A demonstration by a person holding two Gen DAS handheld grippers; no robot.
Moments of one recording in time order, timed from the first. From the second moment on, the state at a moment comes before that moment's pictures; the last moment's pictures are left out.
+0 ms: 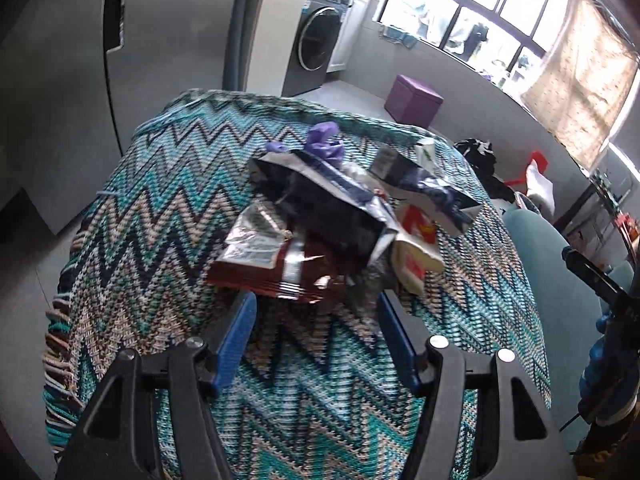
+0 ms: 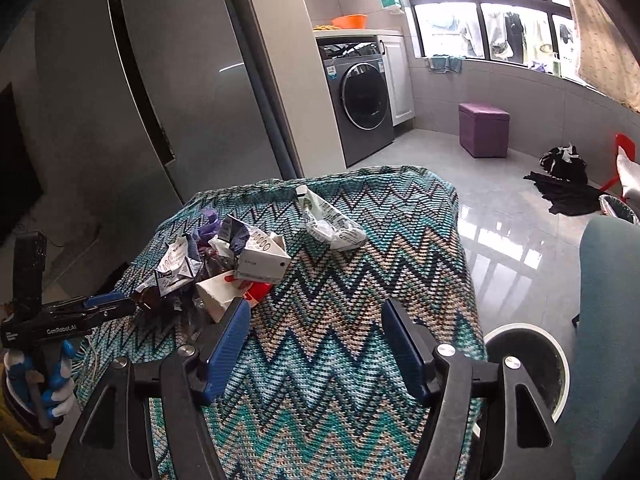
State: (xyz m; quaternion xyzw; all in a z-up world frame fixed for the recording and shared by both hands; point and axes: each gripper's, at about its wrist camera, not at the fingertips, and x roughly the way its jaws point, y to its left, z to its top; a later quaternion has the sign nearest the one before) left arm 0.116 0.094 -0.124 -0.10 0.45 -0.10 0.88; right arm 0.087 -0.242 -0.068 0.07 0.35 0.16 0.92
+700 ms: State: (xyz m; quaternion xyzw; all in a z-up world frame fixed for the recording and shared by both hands) left arm 0.173 0.151 -0.174 -0.30 0.50 -0.08 0.81; right arm 0.216 -0.177 -0.121 0.11 0.43 0.24 0.86
